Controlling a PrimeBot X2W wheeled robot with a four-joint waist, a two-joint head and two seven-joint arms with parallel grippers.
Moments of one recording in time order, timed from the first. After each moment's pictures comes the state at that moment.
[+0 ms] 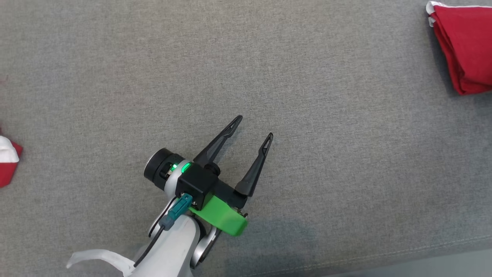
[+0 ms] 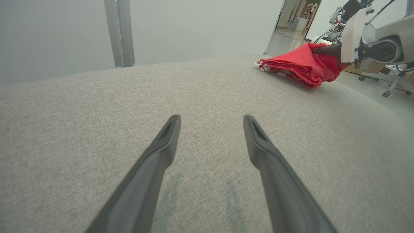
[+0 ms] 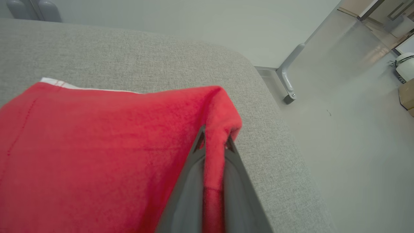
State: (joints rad) left arm -0.37 0.09 -0.57 0.18 -0.21 -0.13 -0.26; right arm -1.09 -0.58 0.31 1.27 0.38 0.13 -0.24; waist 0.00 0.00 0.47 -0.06
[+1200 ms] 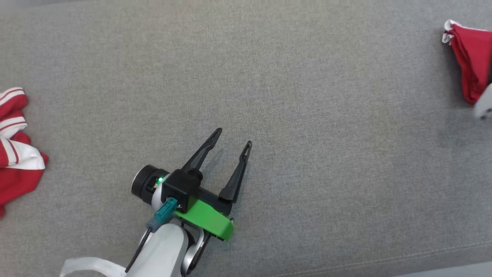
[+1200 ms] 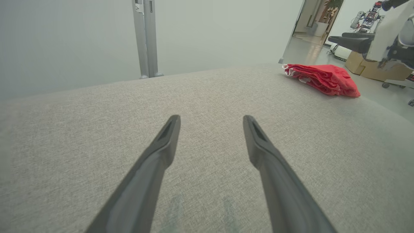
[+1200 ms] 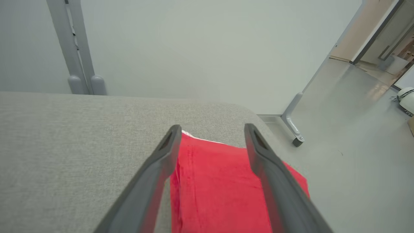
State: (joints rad) left arm -0.32 0.08 -0.50 0.23 -0.23 -0.13 -0.26; right arm -0.86 -0.45 -0.12 0.95 0.06 0.13 -0.26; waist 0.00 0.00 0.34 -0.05
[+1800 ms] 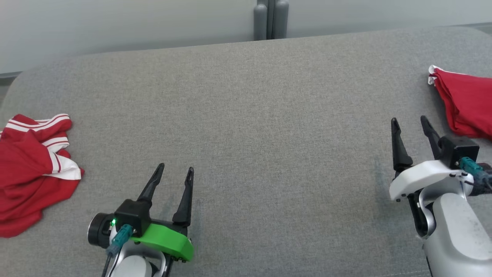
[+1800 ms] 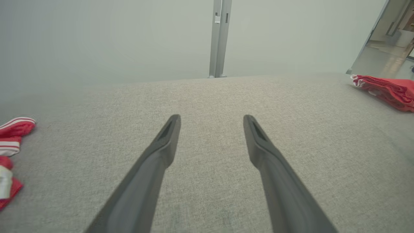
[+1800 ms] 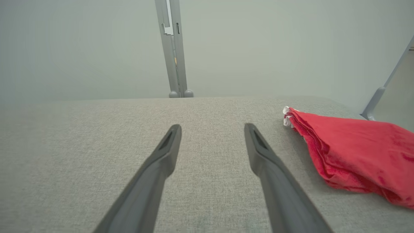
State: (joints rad) left arm -0.16 0.05 -0.25 0.29 -0.19 -0.13 -0.26; right arm -0.40 -0.15 -0.07 0.53 0.12 0.13 -0.26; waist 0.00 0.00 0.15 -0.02
